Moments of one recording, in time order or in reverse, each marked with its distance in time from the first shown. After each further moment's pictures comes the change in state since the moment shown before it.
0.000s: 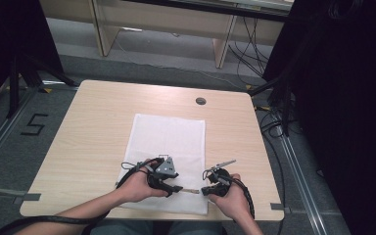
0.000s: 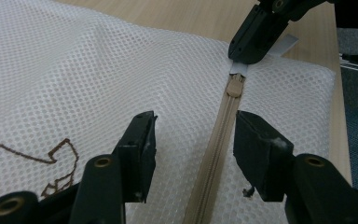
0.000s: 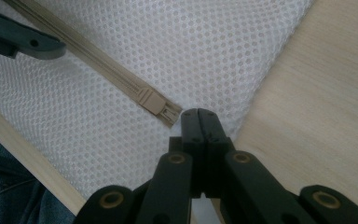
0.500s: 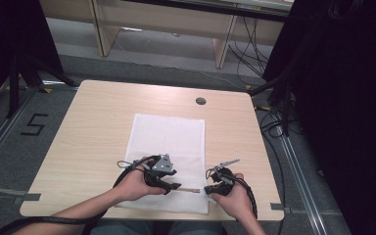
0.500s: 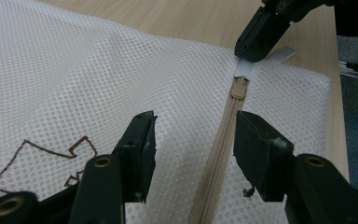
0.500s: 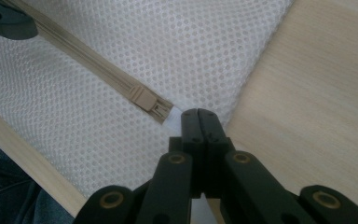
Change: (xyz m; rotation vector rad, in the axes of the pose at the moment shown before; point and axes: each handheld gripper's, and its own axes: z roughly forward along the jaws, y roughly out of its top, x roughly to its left) left arm 0.006 -0.001 -0.012 -0.028 0.022 -0.008; right arm -0.005 -0.001 -0.007 0.000 -0.020 0.030
